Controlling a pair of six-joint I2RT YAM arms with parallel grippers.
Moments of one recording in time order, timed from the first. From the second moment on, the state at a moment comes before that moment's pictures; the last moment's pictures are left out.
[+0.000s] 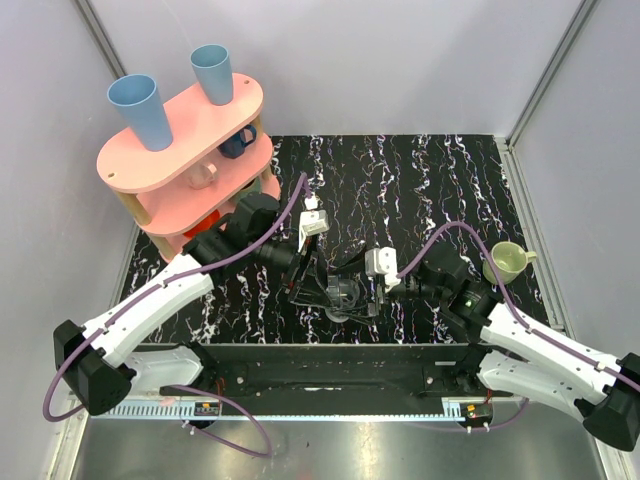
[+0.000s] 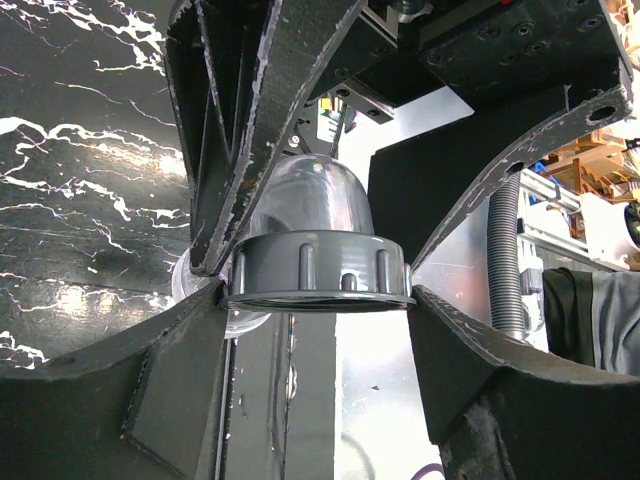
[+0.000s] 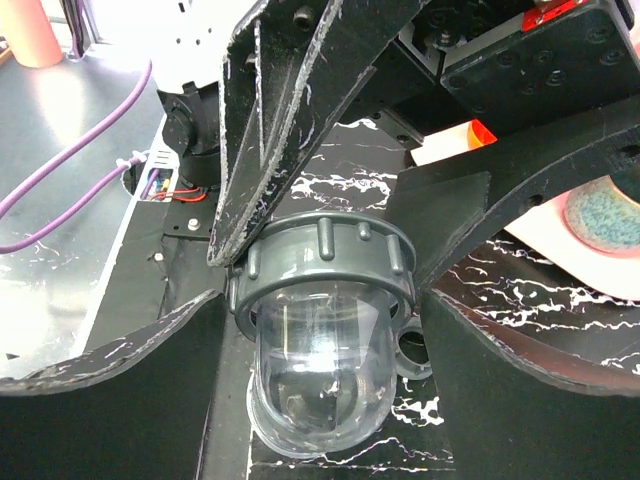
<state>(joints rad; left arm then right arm) -0.72 1.16 1.08 -0.53 0.97 -0.10 0.87 0.86 0.65 0.14 -0.68 -0.20</state>
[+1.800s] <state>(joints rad) -0.70 1.16 1.09 -0.55 0.95 -0.11 0.87 0.84 0.60 0.28 -0.64 -0.15</state>
